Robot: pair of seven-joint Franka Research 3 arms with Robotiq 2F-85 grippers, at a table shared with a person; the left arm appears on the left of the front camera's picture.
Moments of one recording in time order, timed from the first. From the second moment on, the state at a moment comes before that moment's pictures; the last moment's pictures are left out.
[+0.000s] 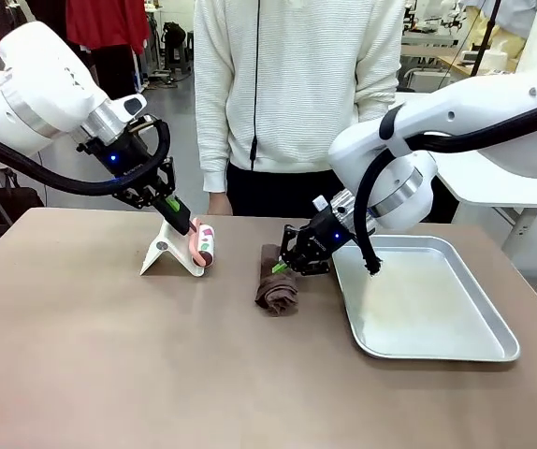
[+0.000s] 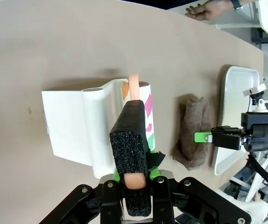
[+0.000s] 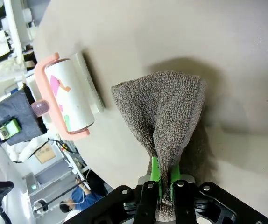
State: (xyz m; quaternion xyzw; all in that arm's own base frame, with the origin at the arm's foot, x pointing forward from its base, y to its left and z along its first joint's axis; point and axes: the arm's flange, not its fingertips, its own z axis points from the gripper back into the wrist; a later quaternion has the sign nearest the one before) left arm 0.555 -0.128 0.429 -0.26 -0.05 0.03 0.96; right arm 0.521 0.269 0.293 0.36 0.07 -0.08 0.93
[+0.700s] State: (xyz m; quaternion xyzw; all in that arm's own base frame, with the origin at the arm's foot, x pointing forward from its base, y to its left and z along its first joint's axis) left arm 0.558 -0.126 0.420 -0.24 -0.05 0.03 0.97; right arm 0.524 0.270 0.291 0.35 0.08 -0.07 0.93
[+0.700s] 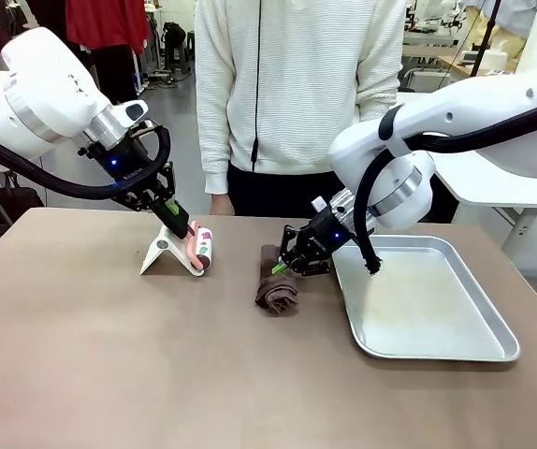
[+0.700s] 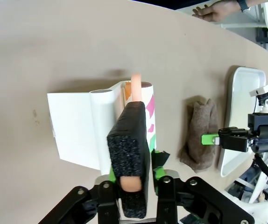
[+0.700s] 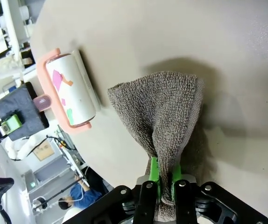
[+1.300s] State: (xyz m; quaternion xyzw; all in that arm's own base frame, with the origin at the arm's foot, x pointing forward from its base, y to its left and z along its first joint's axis) left arm 0.561 -0.119 0.420 -0.24 -0.06 0.03 0.97; right arm 0.526 0.269 0.291 0.35 0.09 -0.07 0.93
